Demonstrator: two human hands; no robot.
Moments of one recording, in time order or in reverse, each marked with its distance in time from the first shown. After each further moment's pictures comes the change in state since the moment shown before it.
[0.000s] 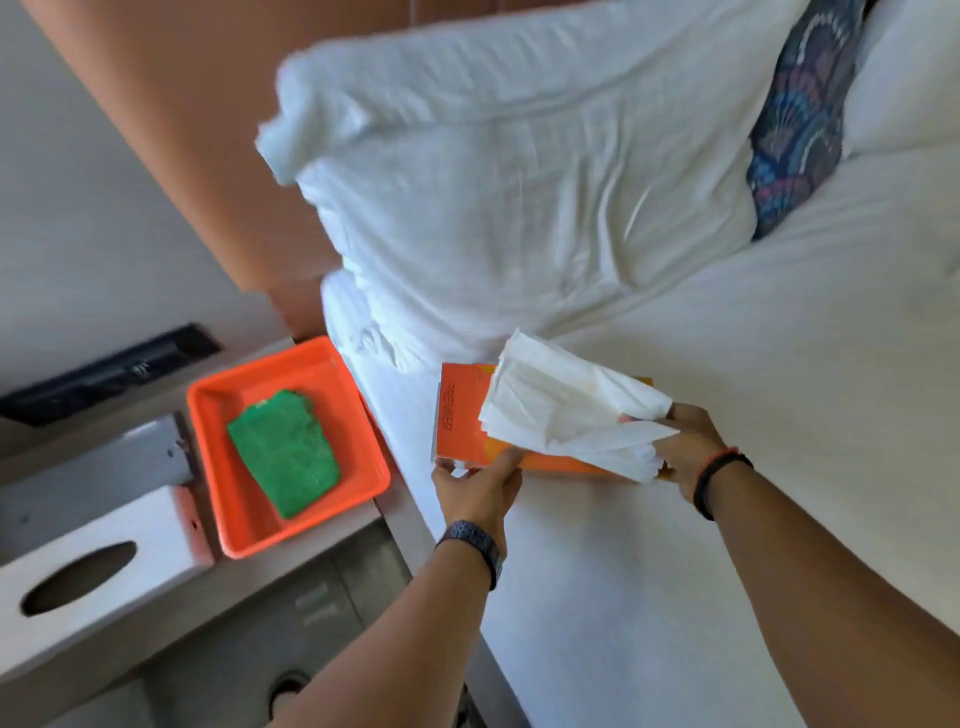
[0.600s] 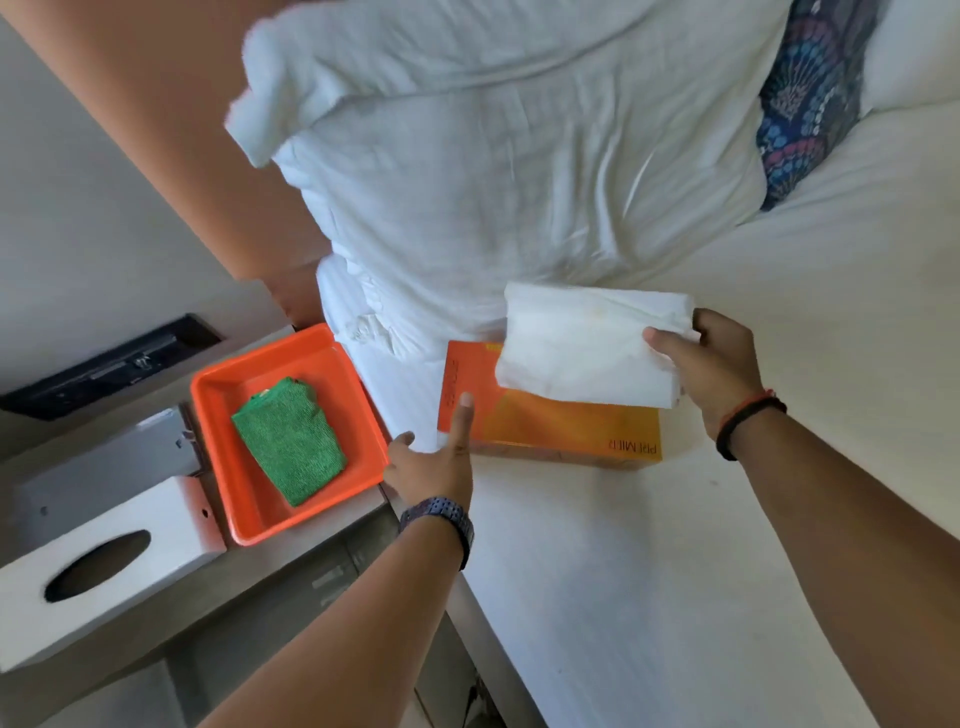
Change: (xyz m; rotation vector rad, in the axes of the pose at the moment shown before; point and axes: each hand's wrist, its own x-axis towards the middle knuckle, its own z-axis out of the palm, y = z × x) left_hand -0.004 0.034 -0.009 0.664 0.388 0.204; right_hand 0.004 -0.051 -0.011 -0.007 0.105 -0.347
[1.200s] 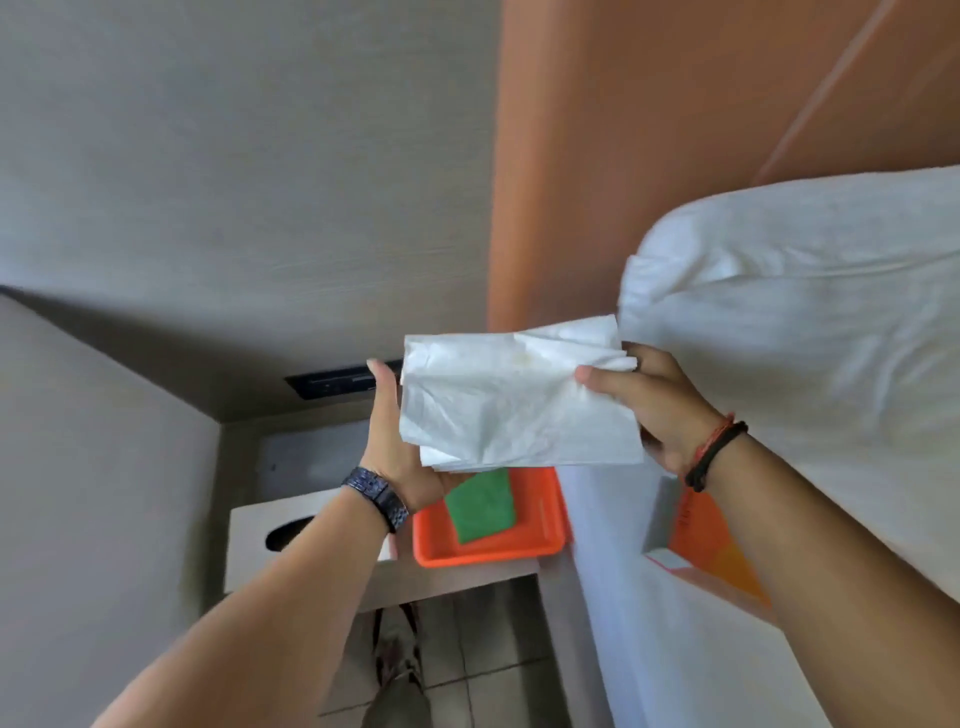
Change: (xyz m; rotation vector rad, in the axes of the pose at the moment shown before) left_hand 0.135 0.105 -0.259 -0.913 -0.852 -0.081; right_hand -0.088 -0.162 0.267 0.077 -0.730 -0.028
